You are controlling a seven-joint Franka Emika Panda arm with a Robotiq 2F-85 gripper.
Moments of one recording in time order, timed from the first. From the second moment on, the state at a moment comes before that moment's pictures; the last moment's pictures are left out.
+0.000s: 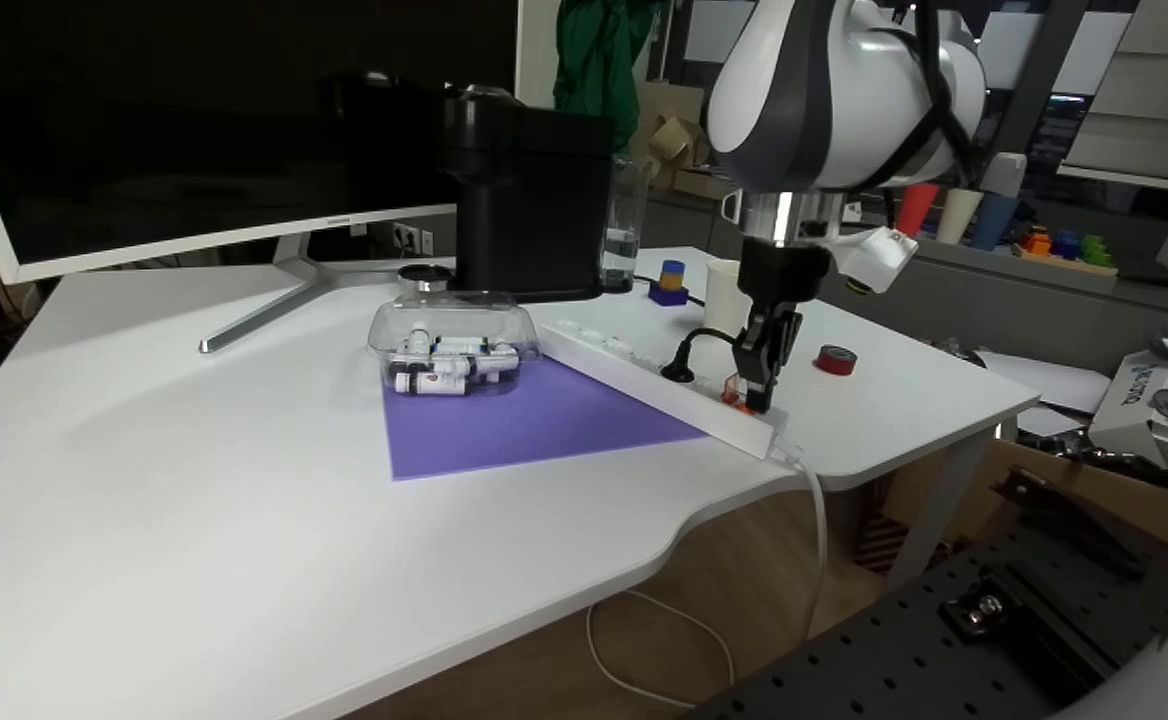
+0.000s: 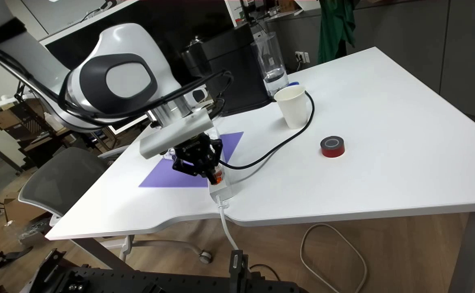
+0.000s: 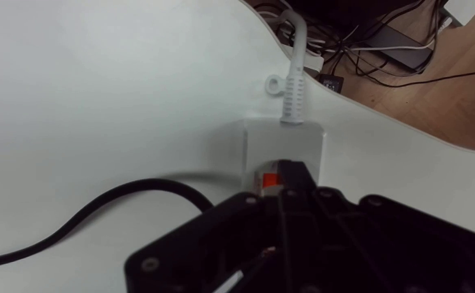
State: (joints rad) arm -0.20 0.25 -0.14 -2.66 -0.14 2.87 -0.65
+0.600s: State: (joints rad) arm -0.19 0.29 -0.15 -2.67 -0.14 2.99 -0.47
